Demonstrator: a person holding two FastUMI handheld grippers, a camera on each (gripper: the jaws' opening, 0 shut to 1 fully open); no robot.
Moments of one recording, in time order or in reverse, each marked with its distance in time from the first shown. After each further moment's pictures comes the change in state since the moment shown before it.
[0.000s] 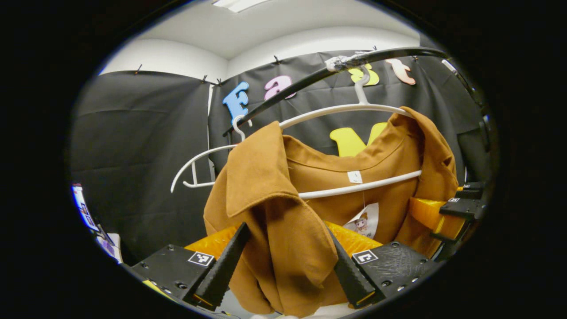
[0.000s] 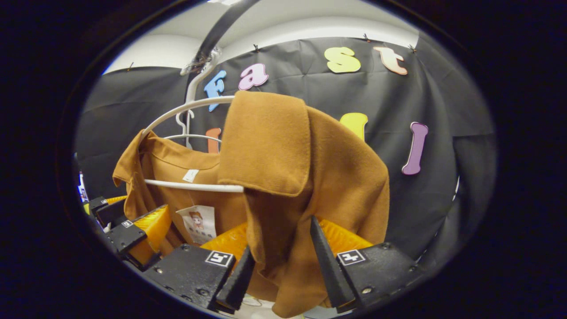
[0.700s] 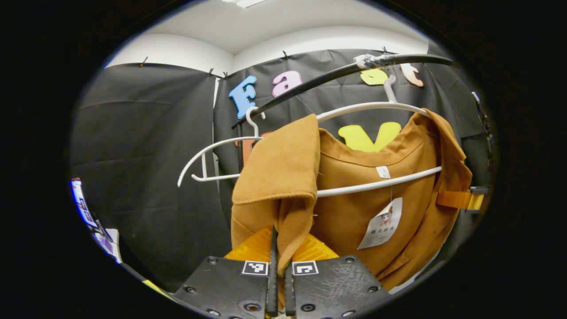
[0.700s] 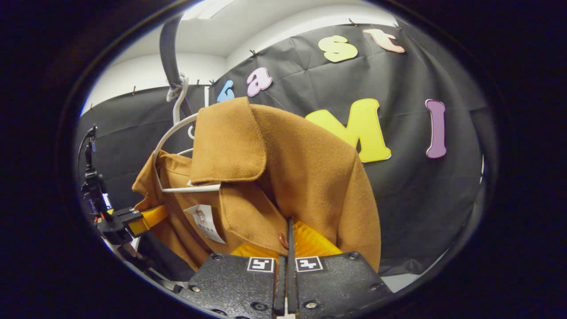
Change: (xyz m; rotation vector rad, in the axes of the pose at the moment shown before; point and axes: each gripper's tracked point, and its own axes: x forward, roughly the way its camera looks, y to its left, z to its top) left arm 0.007 0.028 -0.008 -0.038 0.024 -0.020; right arm 0.001 -0.021 -0.001 0.127 0.019 0.249
